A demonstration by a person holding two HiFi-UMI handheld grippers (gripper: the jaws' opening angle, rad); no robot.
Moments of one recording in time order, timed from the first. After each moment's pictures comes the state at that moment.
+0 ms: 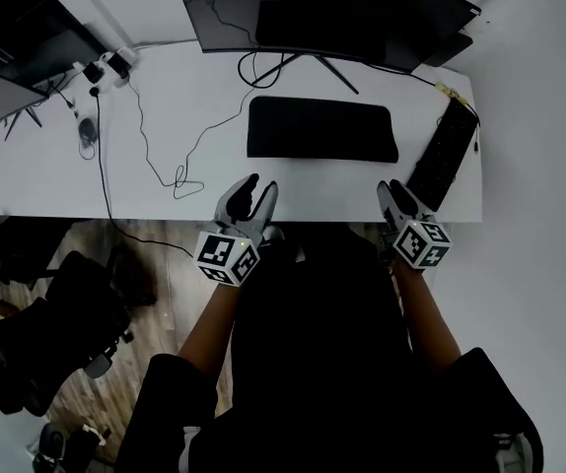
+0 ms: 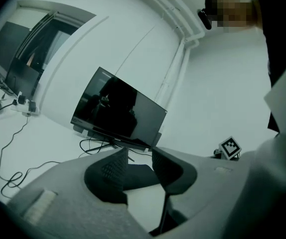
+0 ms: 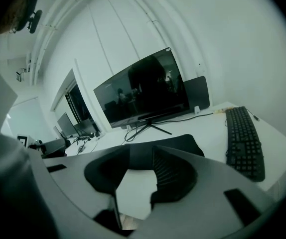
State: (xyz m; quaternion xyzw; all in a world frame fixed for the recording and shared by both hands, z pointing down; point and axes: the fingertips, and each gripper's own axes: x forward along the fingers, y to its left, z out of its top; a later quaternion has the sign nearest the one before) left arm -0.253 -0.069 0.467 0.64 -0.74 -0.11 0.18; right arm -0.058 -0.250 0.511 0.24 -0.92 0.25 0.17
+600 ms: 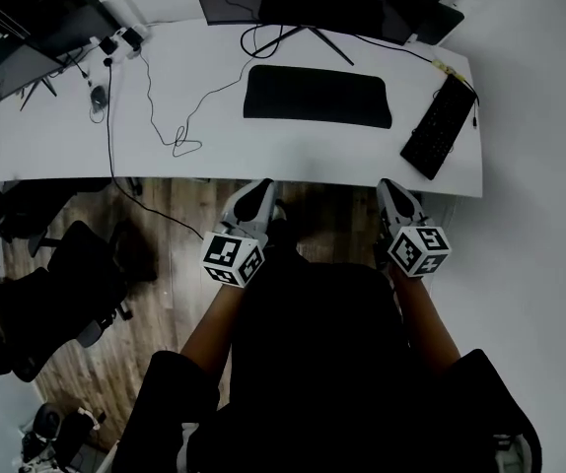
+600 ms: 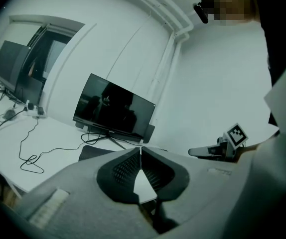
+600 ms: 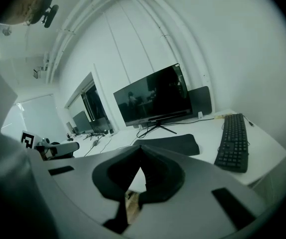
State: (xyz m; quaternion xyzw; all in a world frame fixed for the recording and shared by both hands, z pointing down) left arm -0.135 -0.004 0.460 0.63 -0.75 -0.07 0.18; right arm 0.024 -0.165 0.475 0.19 -0.95 0.21 0.15
